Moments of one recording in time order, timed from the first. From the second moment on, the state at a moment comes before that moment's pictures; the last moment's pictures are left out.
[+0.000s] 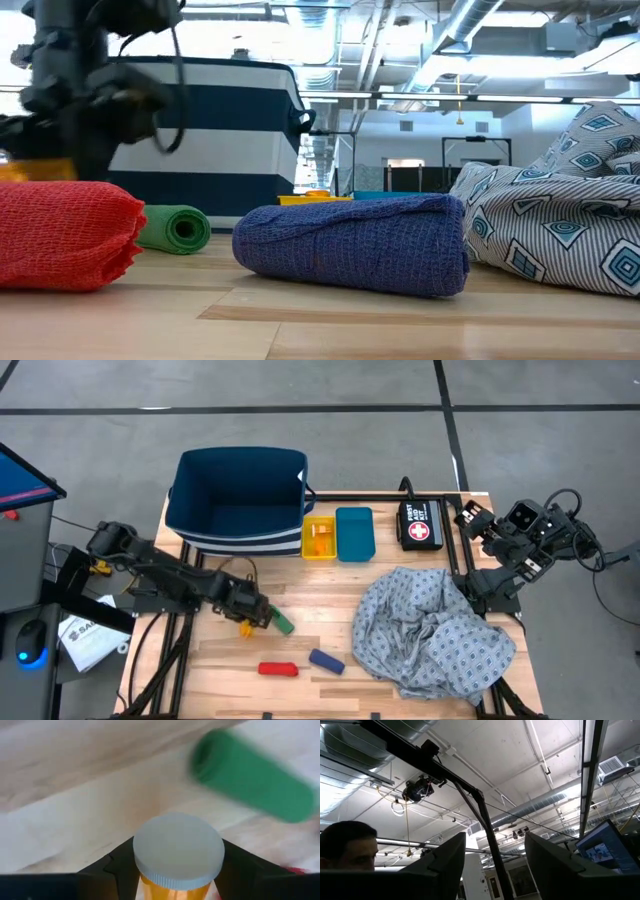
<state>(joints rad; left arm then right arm) -0.30 1.33 0.69 -0.63 0.03 -1.53 0.31 0.59 0.79 0.58 0.00 0.36</state>
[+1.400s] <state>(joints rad) -0.13 1.68 1.20 0.00 -0.01 -0.85 0.31 0.59 0.79 0.63 0.00 0.39</state>
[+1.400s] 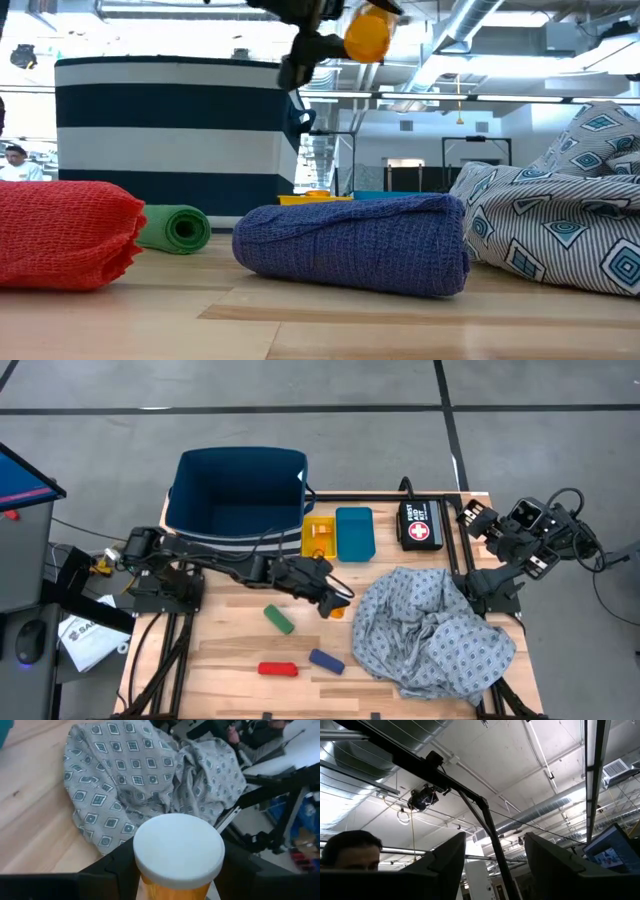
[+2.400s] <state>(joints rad) -0.07 1.81 1.47 -0.04 -0.64 0.12 0.31 0.59 0.79 0.64 0.00 0.36</state>
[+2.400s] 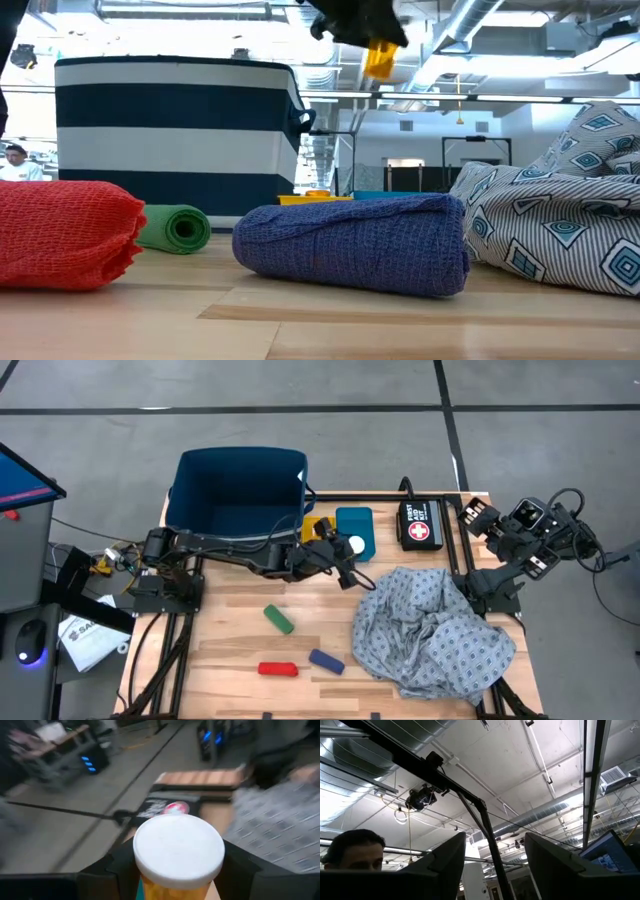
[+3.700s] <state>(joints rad) 0.10 2.05 1.51 -0.53 -0.86 0.00 0.31 0.61 0.79 0.64 0.01 0.33</state>
